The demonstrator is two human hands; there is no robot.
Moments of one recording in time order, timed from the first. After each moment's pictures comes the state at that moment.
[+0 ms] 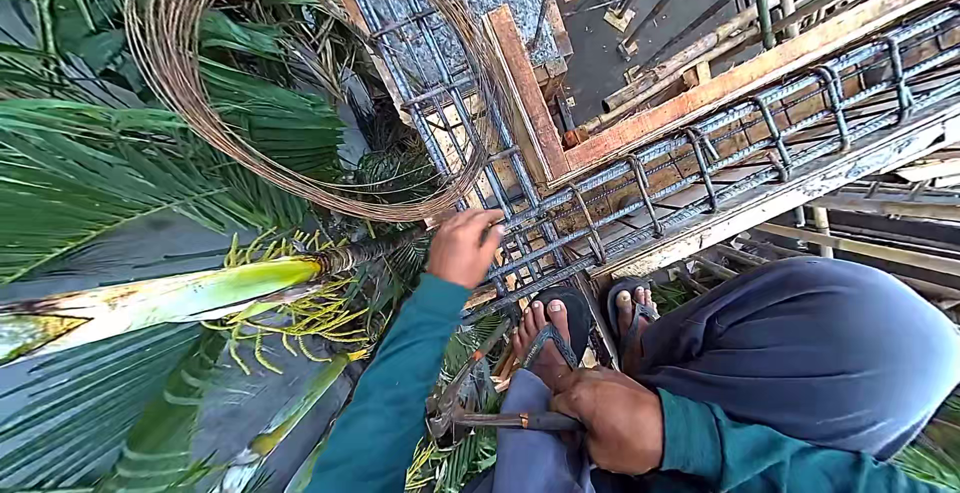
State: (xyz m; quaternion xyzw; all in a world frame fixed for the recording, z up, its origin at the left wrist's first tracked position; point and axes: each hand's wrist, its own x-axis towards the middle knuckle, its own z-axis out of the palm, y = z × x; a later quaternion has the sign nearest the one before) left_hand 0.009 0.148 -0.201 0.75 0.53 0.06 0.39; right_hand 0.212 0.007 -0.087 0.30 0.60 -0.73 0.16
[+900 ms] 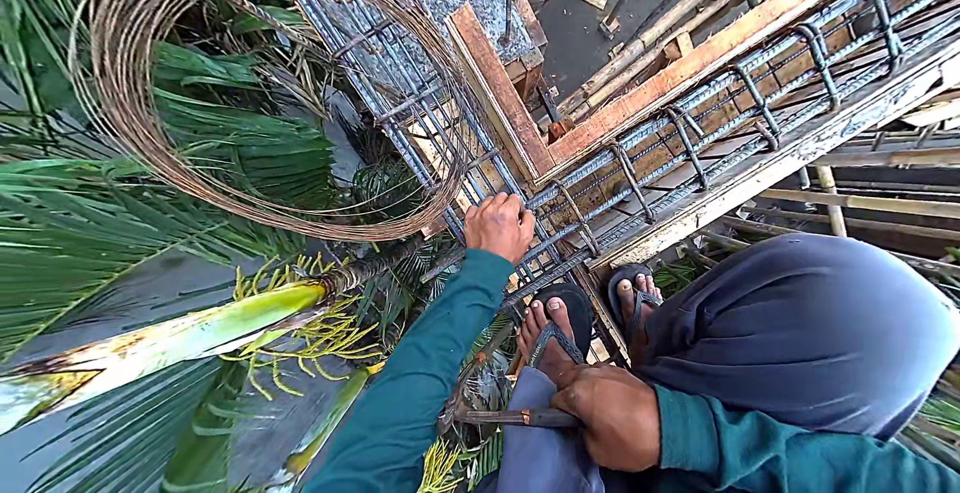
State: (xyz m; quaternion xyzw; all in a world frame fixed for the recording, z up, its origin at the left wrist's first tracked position) left_hand 0.083 0.158 -0.224 0.80 0.53 -0.06 0.29; right_hand 0.206 0.006 -0.083 0.33 0.59 -0.72 0.15
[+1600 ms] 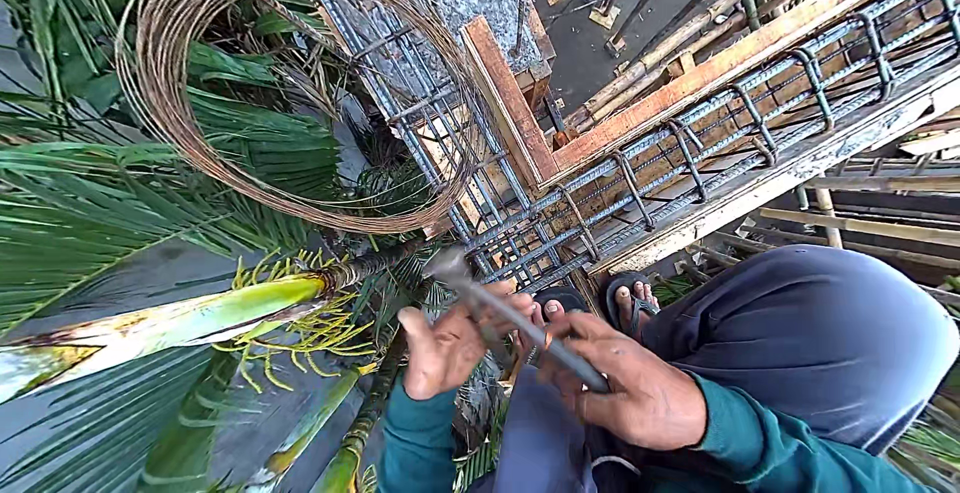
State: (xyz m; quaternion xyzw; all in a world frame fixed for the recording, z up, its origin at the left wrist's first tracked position) left_hand -0.014 0.064 -0.138 0.21 0.30 0.30 0.88; right_hand 0.235 0.015 -0.068 0.46 0.52 -0.69 -0.21
